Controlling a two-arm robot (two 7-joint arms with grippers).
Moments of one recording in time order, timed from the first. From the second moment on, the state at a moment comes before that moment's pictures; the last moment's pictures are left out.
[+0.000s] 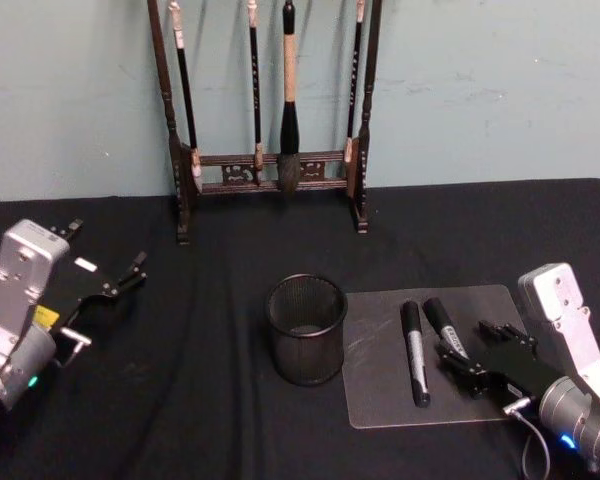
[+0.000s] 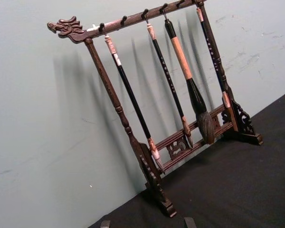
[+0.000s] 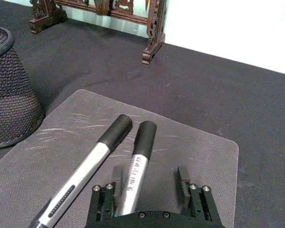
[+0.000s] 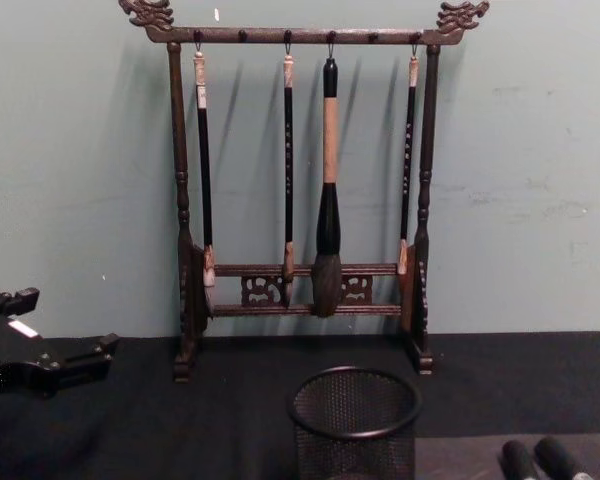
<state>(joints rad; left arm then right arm) -0.20 0.60 0.45 -1.41 -0.25 -0.12 0.03 0.00 0.38 -0.20 -1.53 0.17 0.26 0.25</state>
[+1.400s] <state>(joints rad) -0.20 0.60 0.45 -1.41 -0.25 -0.12 0.03 0.00 0.38 -0.18 -1.54 0.20 0.15 0.30</state>
